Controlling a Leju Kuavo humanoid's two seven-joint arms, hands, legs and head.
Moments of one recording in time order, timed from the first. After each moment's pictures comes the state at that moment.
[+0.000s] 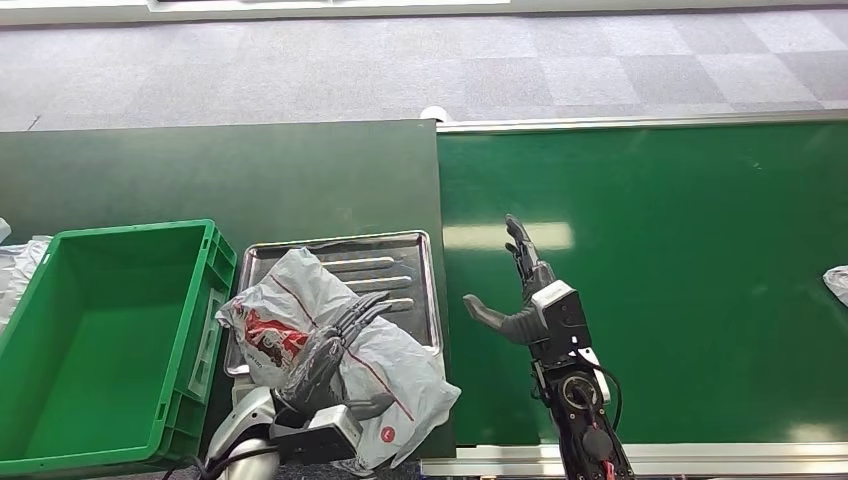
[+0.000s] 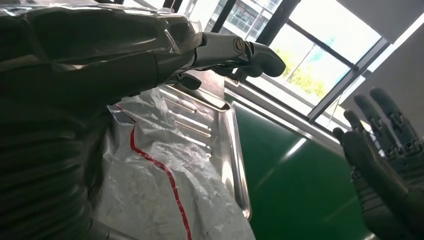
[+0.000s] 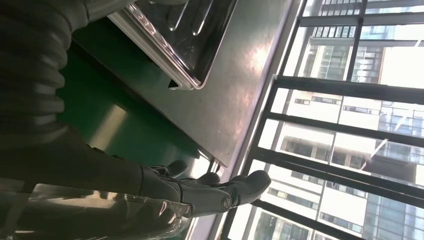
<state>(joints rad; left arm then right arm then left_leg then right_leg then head) -0.06 -0.08 -0.30 -1.45 -0.76 -0.07 -0.47 -0.28 0.12 0.17 -1.05 0.31 0.12 -0.54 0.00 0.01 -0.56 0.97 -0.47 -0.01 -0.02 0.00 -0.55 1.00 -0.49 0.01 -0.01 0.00</state>
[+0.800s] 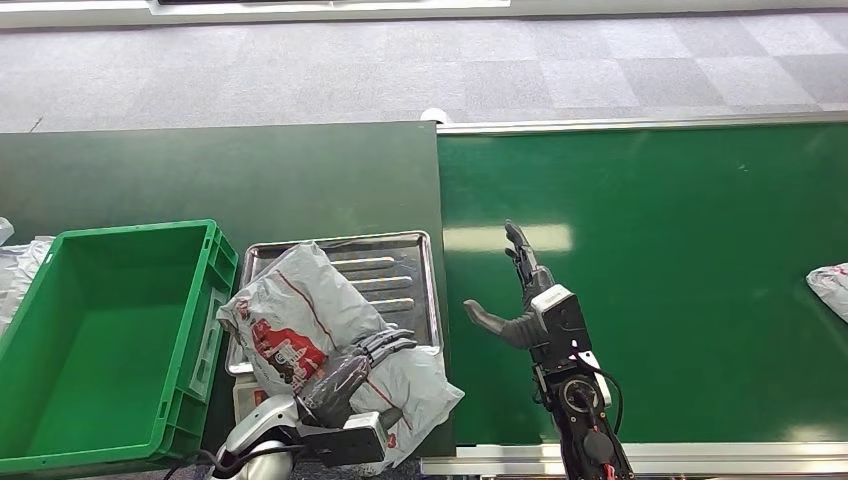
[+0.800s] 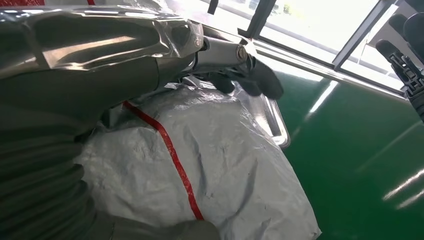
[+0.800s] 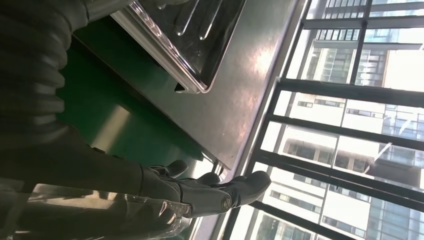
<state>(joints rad) -0.10 -0.05 -0.35 -1.31 -0.83 -0.16 -0.37 -0.27 0.12 0.16 -1.05 0.32 0.13 -0.55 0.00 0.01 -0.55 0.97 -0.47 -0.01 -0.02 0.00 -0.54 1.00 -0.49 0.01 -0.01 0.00</state>
